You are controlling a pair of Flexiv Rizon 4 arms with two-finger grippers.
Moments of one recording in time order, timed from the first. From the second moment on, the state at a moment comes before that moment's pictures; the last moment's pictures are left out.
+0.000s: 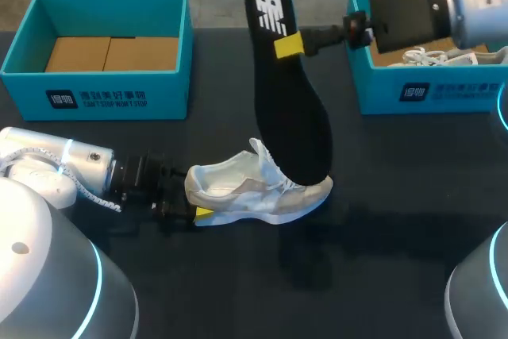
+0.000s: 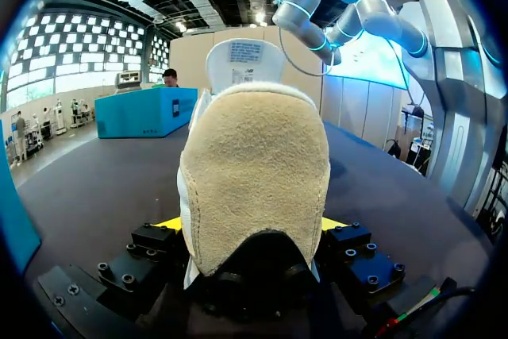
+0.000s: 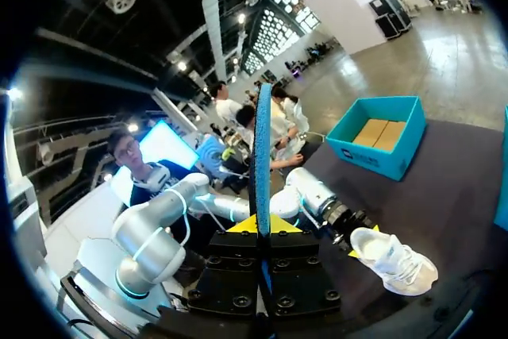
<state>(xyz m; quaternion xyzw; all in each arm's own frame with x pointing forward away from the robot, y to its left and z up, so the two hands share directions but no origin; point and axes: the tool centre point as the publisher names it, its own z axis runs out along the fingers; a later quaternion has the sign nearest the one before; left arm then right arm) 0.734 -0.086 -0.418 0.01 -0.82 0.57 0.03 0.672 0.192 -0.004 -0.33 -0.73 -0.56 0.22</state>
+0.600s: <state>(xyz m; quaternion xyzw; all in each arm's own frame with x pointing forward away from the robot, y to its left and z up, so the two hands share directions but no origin) 0.734 -0.086 -0.418 0.01 -0.82 0.57 0.03 0.630 0.174 -0.016 -0.35 -0.70 -0.57 0.26</state>
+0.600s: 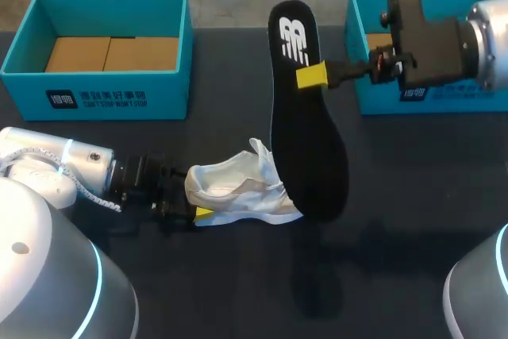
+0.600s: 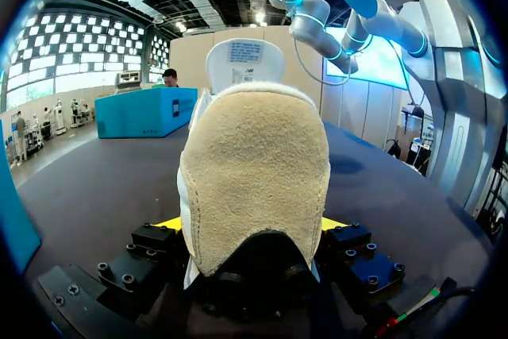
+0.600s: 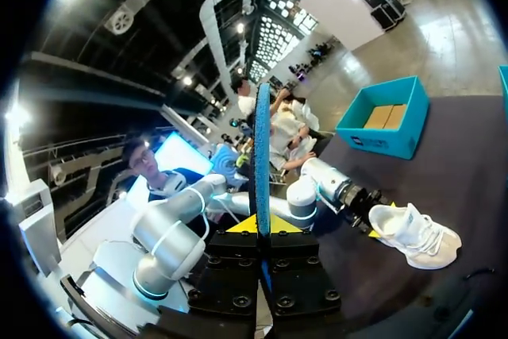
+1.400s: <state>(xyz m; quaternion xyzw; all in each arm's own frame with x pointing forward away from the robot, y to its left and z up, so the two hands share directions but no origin) 0.734 -0.086 -0.418 0.01 -0.82 0.57 0.03 0.601 0.163 -0.008 -0.36 -0.70 -0.58 0.21</state>
